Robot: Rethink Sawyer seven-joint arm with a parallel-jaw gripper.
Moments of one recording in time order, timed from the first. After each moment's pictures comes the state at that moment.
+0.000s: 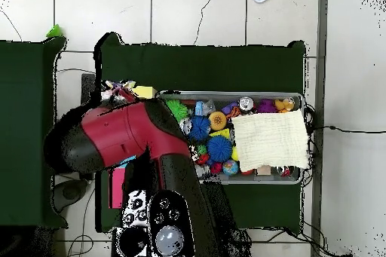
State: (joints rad) arm -0.05 -0.92 0.22 1.57 -0.35 0.62 1.15
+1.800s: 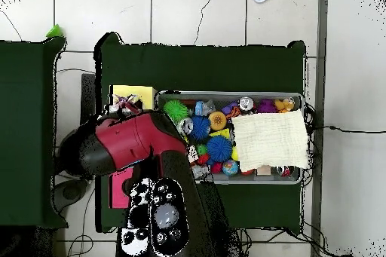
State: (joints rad) arm -0.02 -0.82 0.16 1.62 -0.35 0.50 1.15
